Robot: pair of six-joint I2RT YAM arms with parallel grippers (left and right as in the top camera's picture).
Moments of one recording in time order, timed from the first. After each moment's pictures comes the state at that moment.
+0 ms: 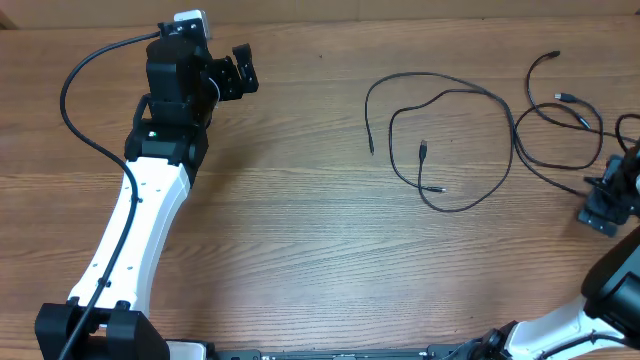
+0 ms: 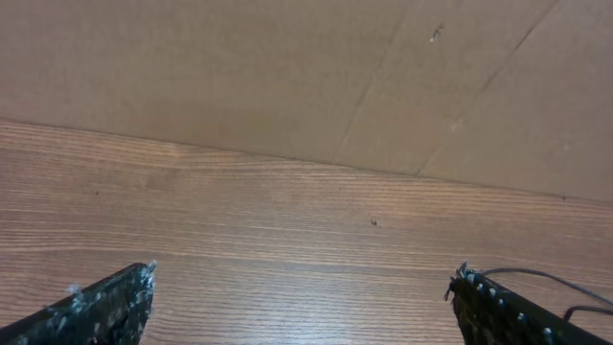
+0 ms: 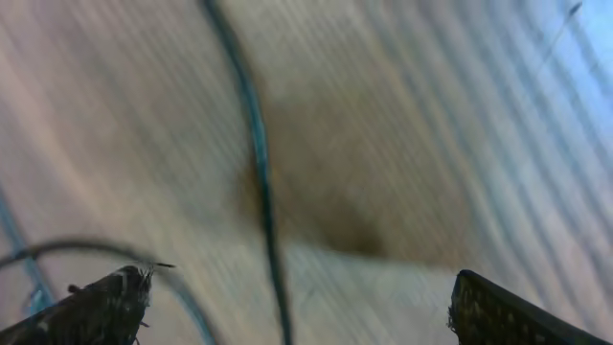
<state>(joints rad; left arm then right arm) -0.11 1.54 1.26 -0.15 0.02 -0.26 -0.66 1.86 1.27 -0.78 0.14 1.49</state>
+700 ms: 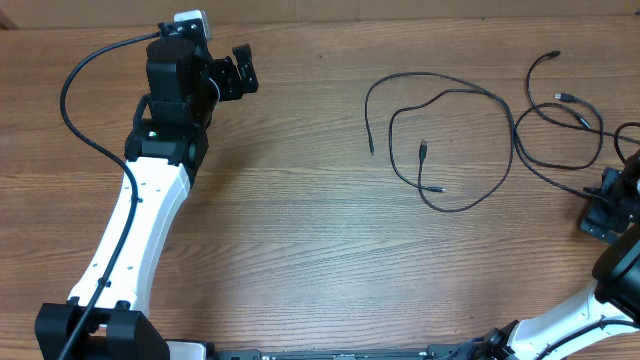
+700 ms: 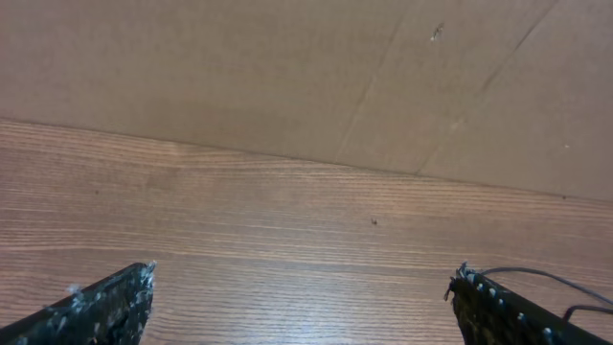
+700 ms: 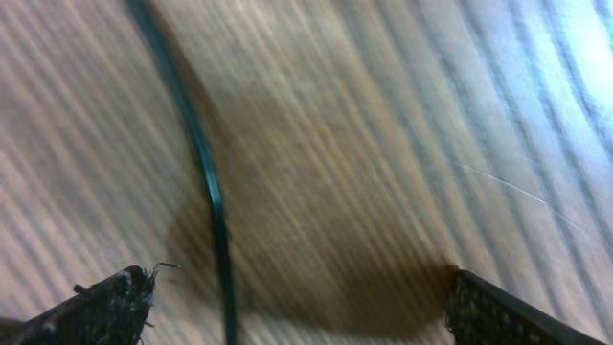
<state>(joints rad) -0.11 1.54 1.26 -0.15 0.02 -0.26 -0.70 1.97 1.27 -0.70 0.13 1.39</state>
